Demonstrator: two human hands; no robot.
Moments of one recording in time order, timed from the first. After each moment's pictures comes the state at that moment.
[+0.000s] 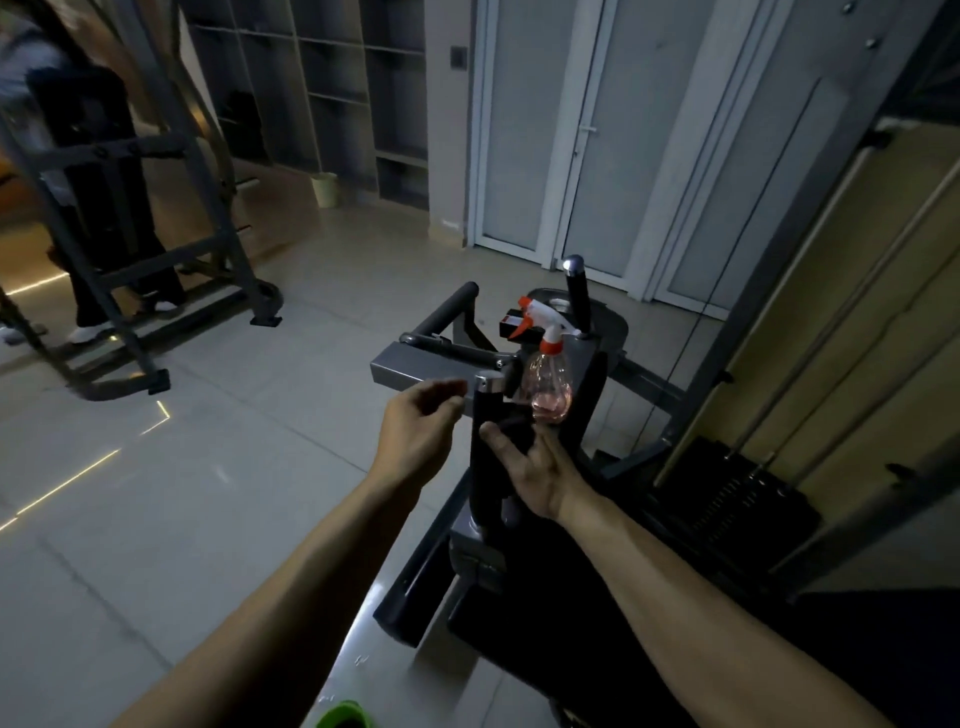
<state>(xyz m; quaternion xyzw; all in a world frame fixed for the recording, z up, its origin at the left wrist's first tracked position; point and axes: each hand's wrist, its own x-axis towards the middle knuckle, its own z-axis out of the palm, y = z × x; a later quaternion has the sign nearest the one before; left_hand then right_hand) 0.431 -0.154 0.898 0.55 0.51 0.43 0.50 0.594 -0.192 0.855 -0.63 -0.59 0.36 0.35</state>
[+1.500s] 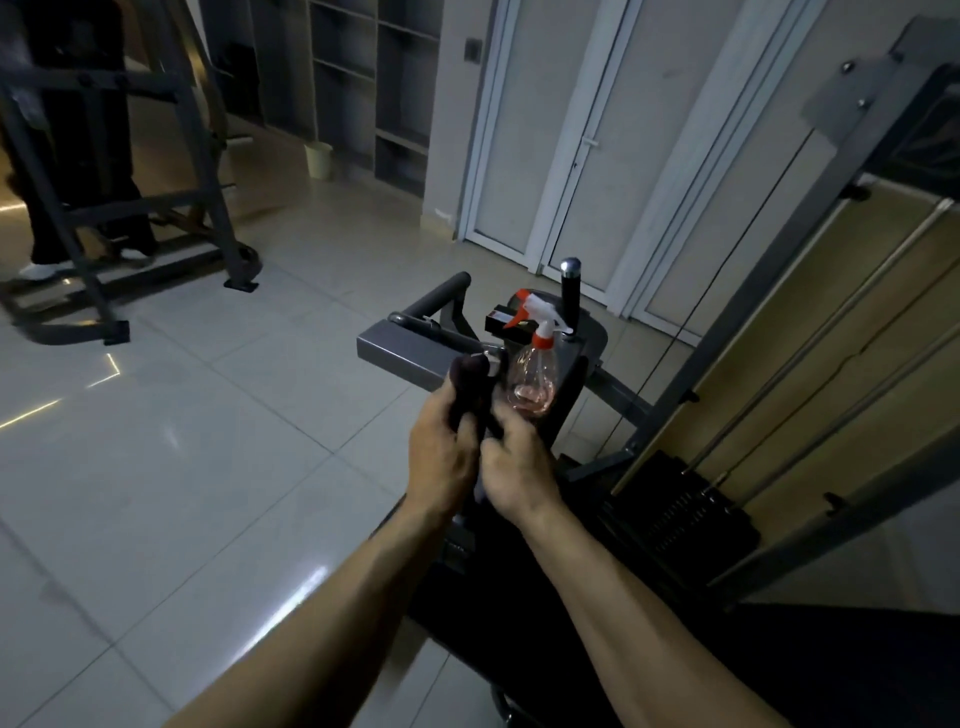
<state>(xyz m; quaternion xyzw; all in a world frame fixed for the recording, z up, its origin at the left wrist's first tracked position) 0.472 -0.181 0.845 0.59 0.48 0.53 0.37 0.559 -0.221 0.885 -0.68 -0.55 0.30 0.38</state>
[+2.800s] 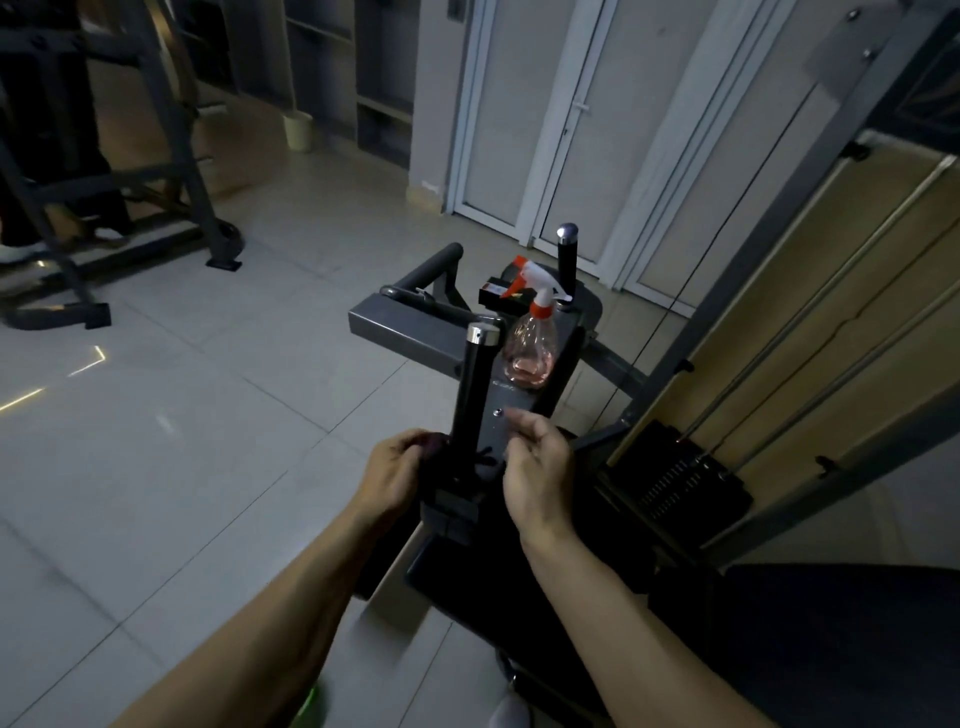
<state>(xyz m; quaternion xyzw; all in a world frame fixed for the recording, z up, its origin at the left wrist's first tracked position) 0.407 -0.198 0.790 0.57 0.51 0.36 0.54 0.557 -0.249 0.840 -0.67 -0.35 0.33 0.56</state>
